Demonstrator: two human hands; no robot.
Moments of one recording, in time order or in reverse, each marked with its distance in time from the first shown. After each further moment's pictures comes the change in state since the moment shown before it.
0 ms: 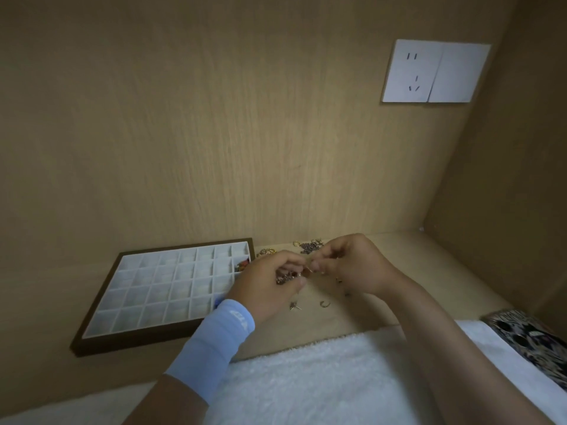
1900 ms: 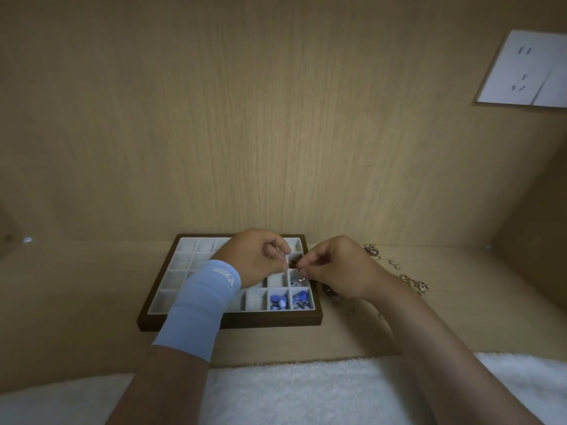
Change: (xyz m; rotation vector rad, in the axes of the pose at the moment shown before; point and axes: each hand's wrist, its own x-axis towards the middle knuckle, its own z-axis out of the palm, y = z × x) left_hand -0.001 -0.031 -0.109 0.146 -0.088 -0.283; right_hand 0.037 -0.048 0.087 -0.187 -0.183 -0.110
